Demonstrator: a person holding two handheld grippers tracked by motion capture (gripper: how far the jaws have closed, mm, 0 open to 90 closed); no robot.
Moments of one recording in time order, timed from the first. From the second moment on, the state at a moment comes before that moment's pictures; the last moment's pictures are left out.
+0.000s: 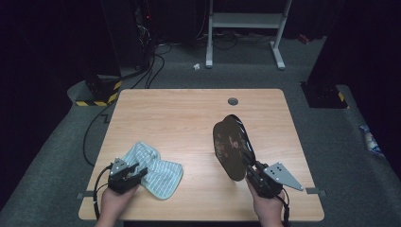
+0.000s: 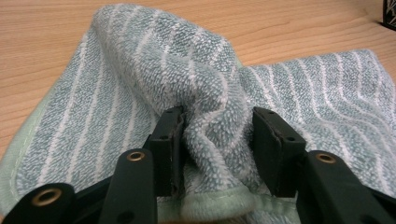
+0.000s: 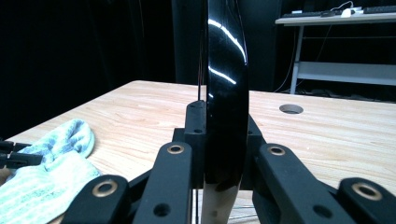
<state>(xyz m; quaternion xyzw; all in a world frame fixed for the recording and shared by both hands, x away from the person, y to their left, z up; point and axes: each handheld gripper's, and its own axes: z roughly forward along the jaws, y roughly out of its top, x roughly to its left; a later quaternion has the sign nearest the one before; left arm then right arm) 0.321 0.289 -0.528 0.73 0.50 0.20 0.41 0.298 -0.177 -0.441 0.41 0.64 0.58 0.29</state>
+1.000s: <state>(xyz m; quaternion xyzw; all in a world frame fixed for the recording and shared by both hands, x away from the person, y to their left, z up) 0.321 0.289 -0.528 0.73 0.50 0.20 0.41 0.321 -0.172 -0.446 0.43 0.64 0.58 0.27</state>
